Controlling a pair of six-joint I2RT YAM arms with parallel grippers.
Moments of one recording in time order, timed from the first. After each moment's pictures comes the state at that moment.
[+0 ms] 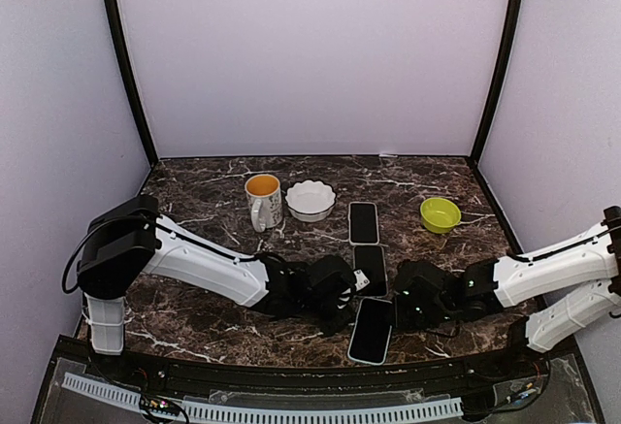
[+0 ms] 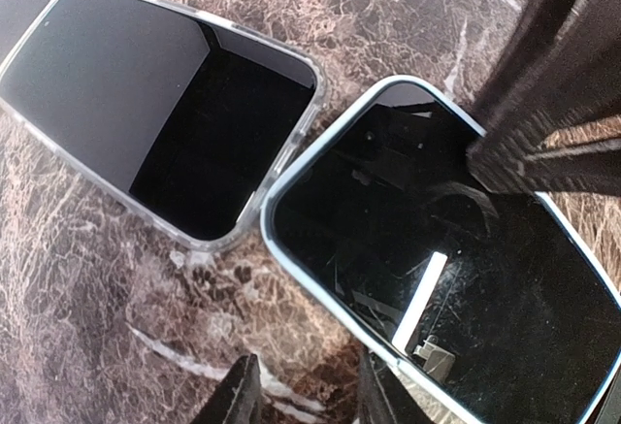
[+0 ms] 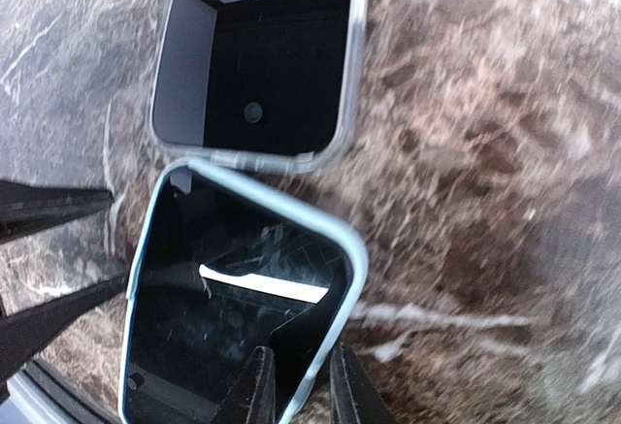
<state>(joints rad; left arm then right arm) -1.26 2.02 1.22 -0.11 -0.10 -0.16 1.16 1.29 0.51 -0.31 0.19 1.05</state>
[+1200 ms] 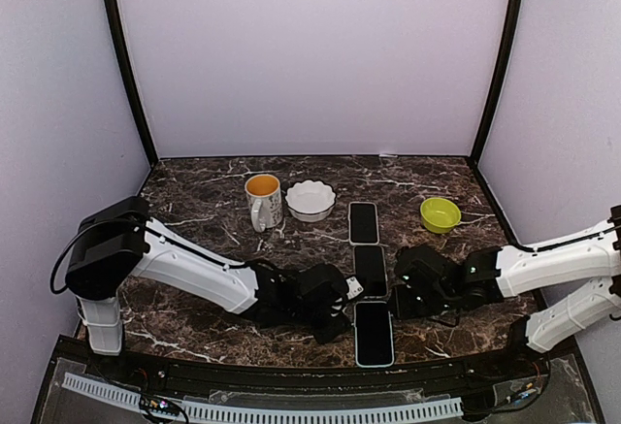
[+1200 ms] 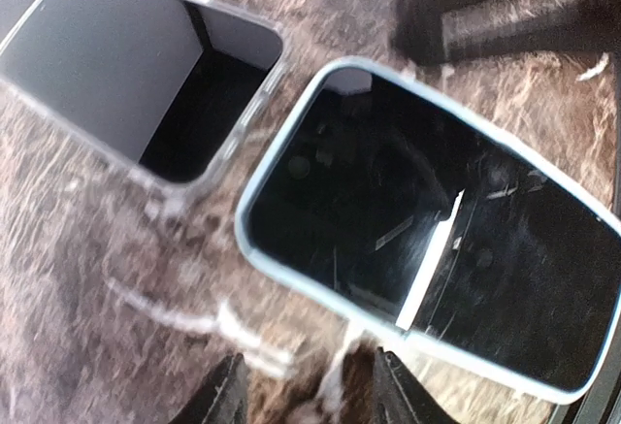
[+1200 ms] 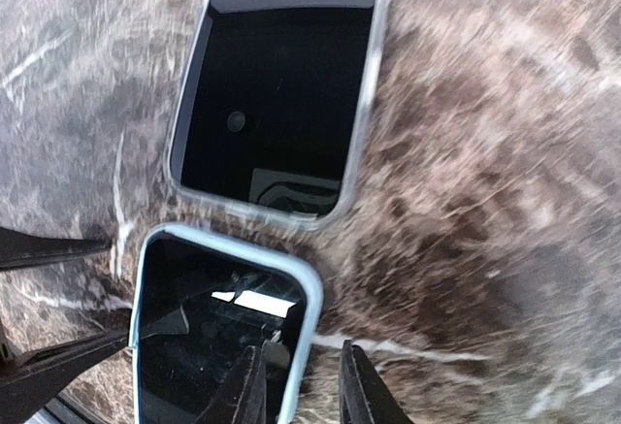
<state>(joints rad) -1.27 1.97 1.13 -0.06 -0.11 -0.17 1.11 1.28 0.58 -0.38 0.22 0.91</state>
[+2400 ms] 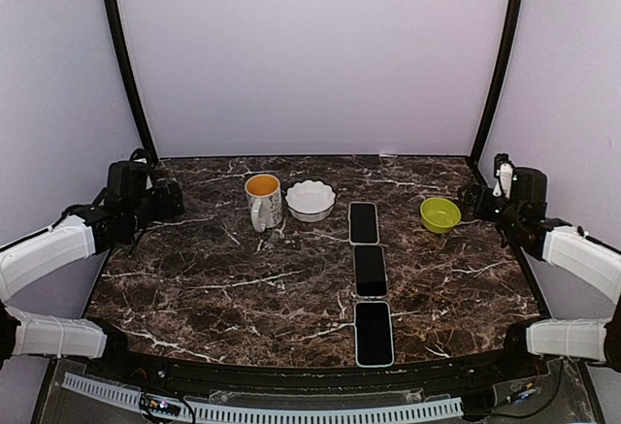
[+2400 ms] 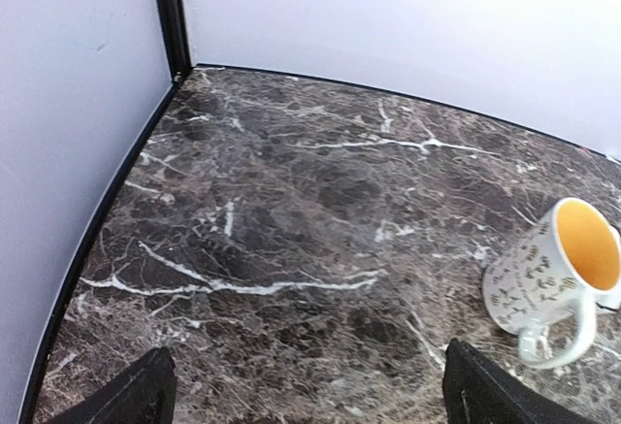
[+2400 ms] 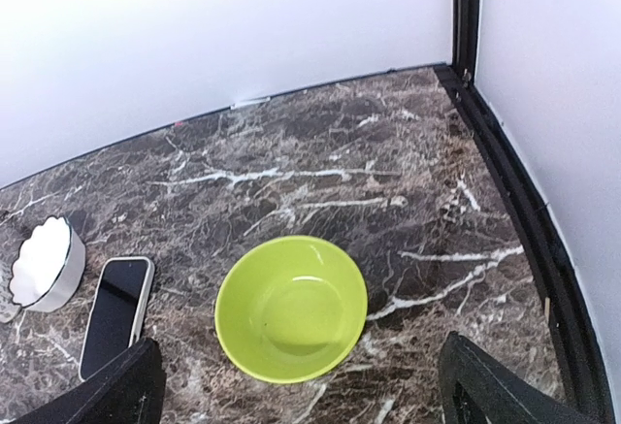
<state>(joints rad) -0.33 1.07 0.70 -0.17 -0.38 -0.35 0.08 1.04 0.57 0.03 -0.02 0.25</state>
